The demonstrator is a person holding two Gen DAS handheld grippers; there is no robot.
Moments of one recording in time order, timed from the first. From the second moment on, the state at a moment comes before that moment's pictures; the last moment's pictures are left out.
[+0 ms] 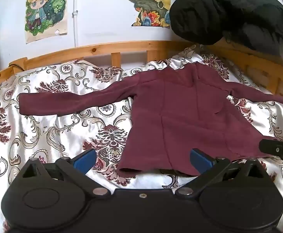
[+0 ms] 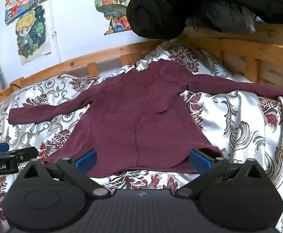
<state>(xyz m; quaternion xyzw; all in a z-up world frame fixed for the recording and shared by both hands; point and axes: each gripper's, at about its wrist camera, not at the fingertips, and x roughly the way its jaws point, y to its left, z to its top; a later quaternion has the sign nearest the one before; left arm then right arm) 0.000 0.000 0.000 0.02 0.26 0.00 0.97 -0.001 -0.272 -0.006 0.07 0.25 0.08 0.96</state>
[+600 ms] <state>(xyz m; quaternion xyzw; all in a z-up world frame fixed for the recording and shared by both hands) 0.001 0.002 0.000 0.02 0.27 0.00 0.96 -0.002 -0.272 -0.005 0.07 0.25 0.08 0.96</state>
